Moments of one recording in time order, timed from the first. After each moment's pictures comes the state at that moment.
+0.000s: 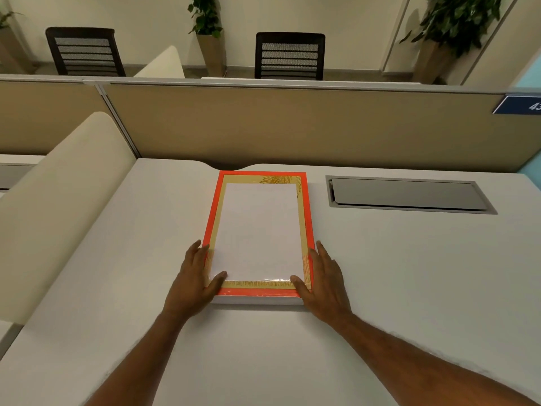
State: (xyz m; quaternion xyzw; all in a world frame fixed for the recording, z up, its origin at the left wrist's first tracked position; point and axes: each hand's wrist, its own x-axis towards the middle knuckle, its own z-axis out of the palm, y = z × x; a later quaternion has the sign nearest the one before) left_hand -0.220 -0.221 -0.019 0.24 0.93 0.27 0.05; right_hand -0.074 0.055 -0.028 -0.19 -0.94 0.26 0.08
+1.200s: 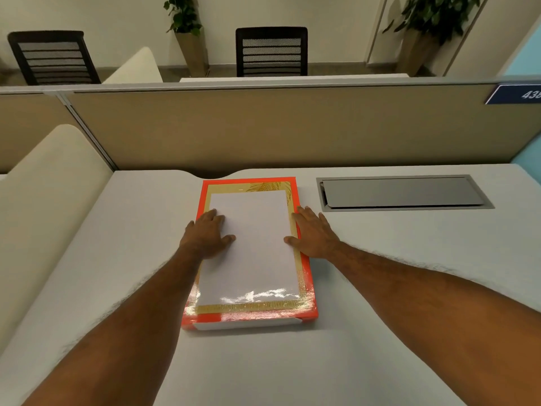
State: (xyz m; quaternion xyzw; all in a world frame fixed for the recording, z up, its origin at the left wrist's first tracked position) left_hand -0.339 -0.111 0.029 0.27 0.95 0.02 0.14; right_hand -0.207 0.137 0.005 -0.13 -0.98 0.15 -0.08
